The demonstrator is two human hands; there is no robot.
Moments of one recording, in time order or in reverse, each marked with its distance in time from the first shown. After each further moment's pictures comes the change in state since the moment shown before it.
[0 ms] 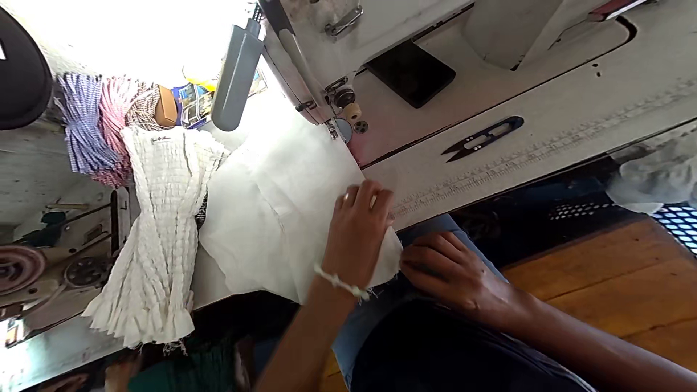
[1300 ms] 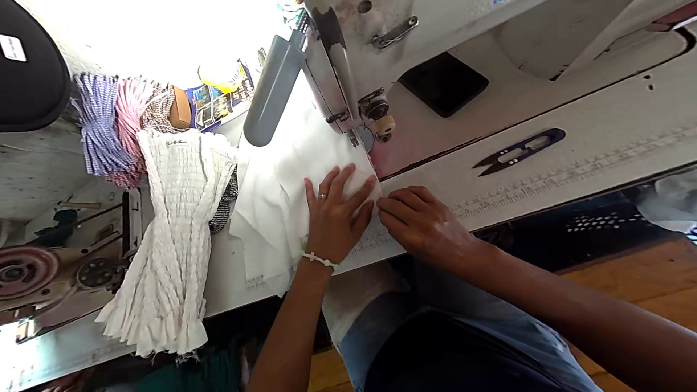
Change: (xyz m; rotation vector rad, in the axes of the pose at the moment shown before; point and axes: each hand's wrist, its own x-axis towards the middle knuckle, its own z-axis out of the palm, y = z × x) left_hand -0.003 -0.085 0.009 0.053 0.142 -0.084; right_hand 0.081 0.042 0.045 -0.243 -0.096 0.012
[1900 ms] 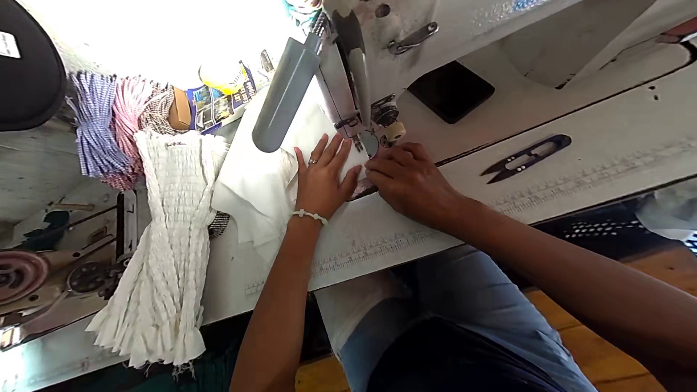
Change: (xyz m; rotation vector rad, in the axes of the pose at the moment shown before) left_hand 0.059 -0.043 -0.008 0.067 -0.090 -0.059; right_hand 0.051 0.047 0.013 -0.011 -0.095 0.010
